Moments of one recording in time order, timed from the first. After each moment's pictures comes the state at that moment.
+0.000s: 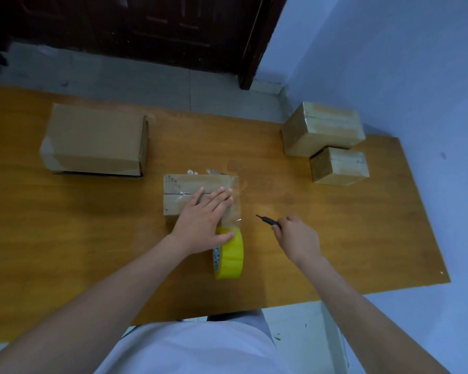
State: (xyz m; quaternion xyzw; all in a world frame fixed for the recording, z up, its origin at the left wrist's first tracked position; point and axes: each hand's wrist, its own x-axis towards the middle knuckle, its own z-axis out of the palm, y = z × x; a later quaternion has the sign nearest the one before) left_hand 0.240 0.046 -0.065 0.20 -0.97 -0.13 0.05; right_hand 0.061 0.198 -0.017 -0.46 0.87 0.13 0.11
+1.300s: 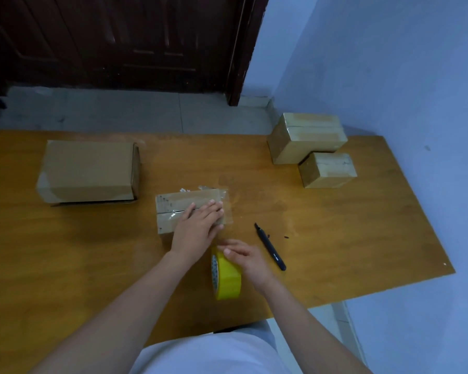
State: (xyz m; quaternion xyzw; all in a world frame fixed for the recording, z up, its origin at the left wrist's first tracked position) left_hand 0.228 0.043 -0.070 0.25 -0.94 -0.17 0.15; right_hand 0.133 0.189 -0.053 -0.22 0.72 -0.43 0.50
